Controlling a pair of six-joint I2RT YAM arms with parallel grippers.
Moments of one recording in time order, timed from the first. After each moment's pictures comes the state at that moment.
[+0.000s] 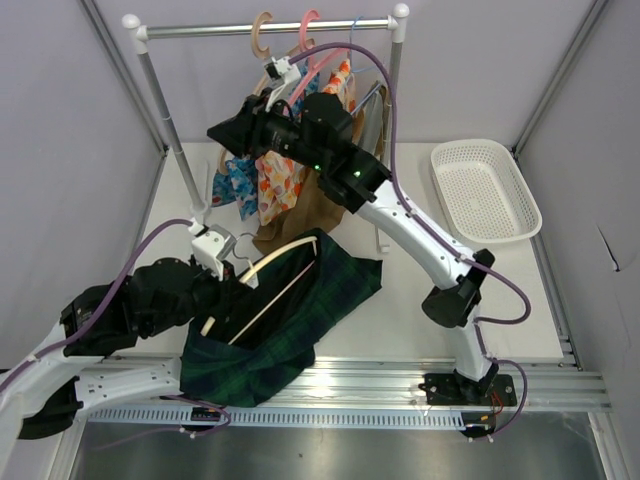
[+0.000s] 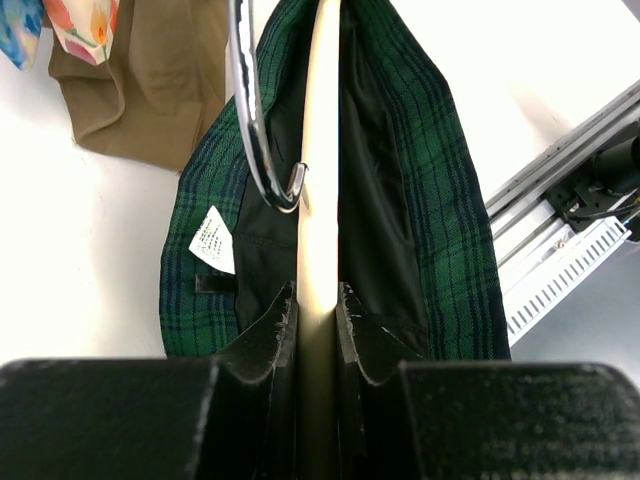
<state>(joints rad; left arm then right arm) -1.11 0.67 1.22 -1.10 -0.33 -0.40 0.93 2.04 2.45 -0.21 -0.22 0.43</state>
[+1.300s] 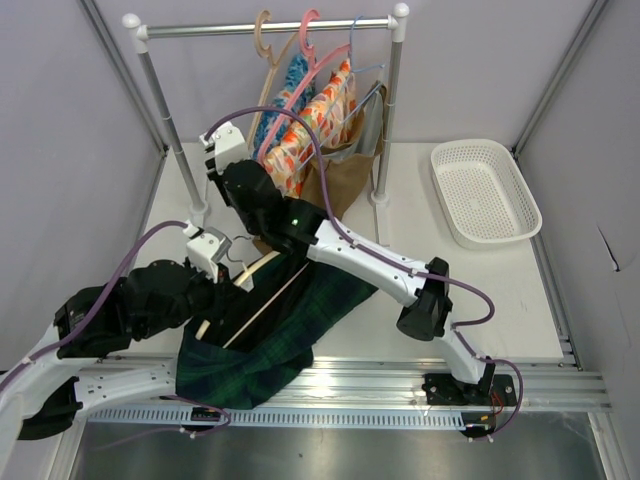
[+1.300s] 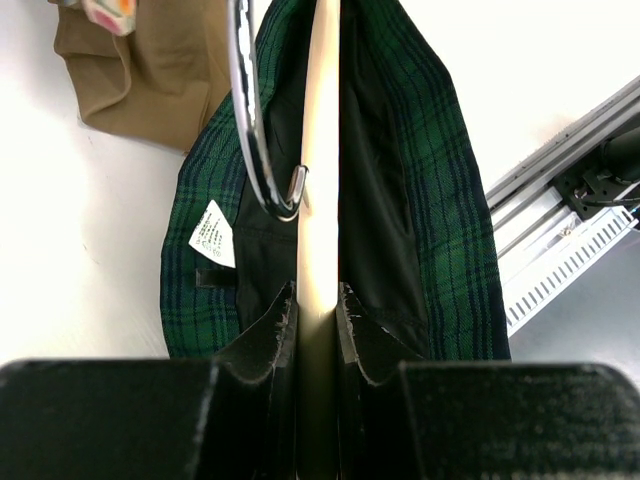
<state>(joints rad) -1.11 0.66 1.24 -1.16 -0.34 -0.42 1.16 2.20 2.42 -0.30 0.61 -0.01</state>
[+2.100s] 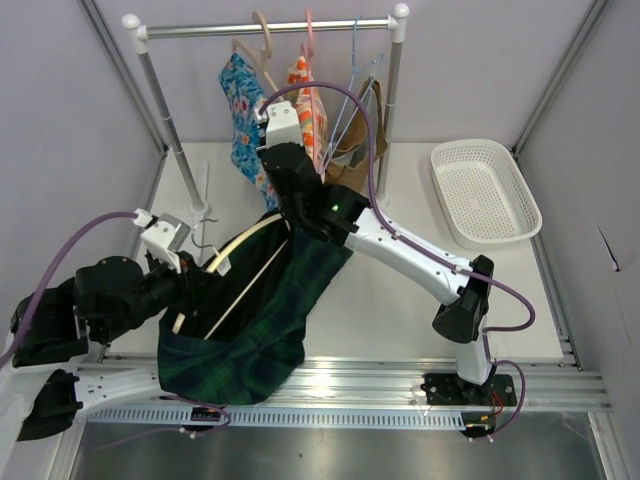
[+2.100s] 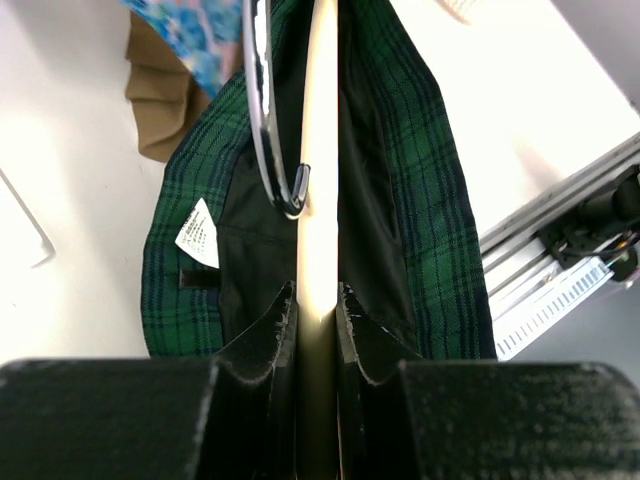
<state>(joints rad) -1.11 0.66 1.43 -1.25 -0.43 -0.43 1.08 1.97 2.19 -0.36 0.81 0.06</state>
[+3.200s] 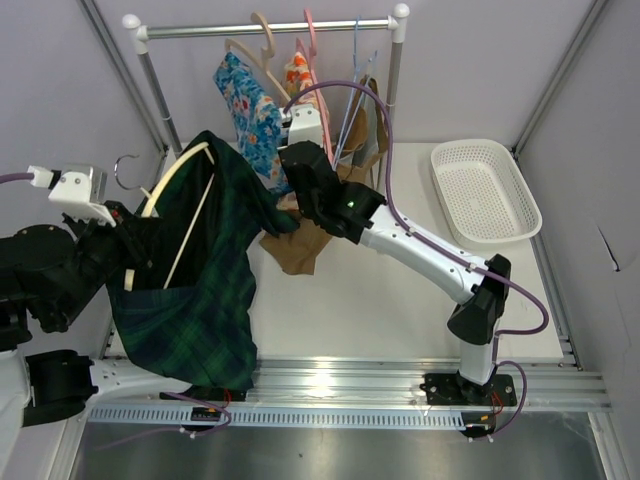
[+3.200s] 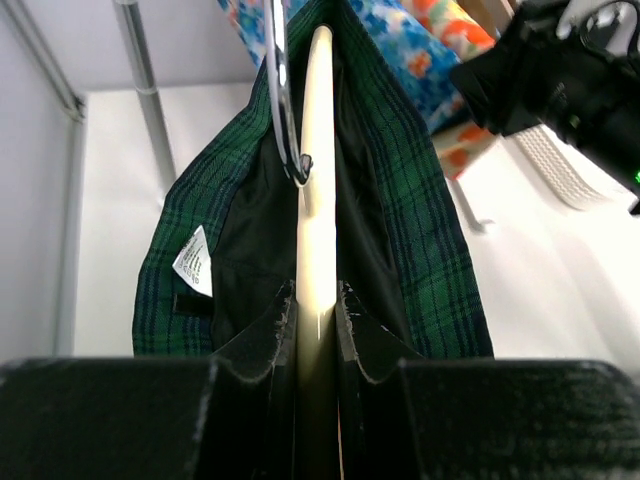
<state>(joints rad) -1.11 0.89 1.99 -1.44 -0.84 -0.39 1.01 1.88 2.03 -0.38 0.78 0.14</state>
